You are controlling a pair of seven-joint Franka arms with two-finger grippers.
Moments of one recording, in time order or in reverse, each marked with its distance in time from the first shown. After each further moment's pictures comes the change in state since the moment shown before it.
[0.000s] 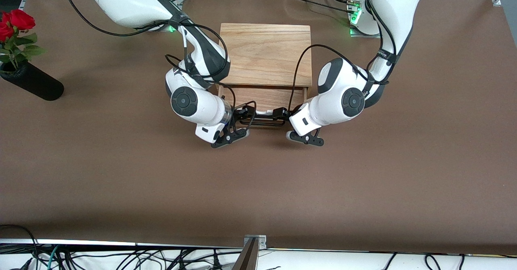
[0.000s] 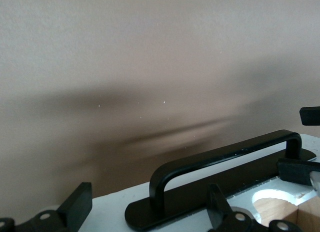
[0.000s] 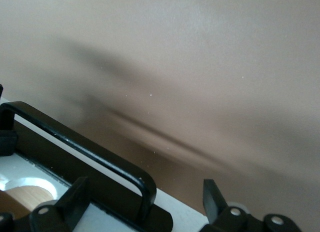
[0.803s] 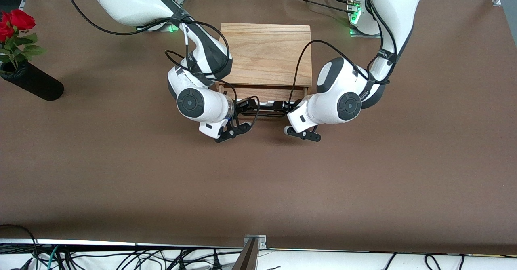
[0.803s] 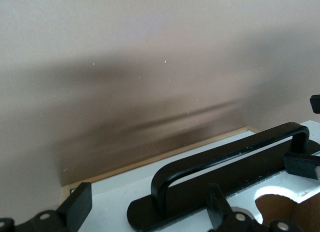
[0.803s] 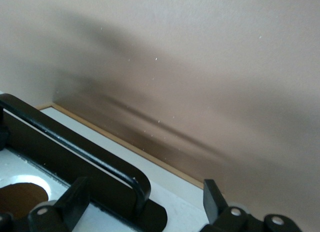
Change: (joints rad) left arm 0.000 0.001 -0.001 0.016 0.000 -0.153 -0.002; right arm 0.006 0.000 0.015 0.009 0.009 -0.122 0.001
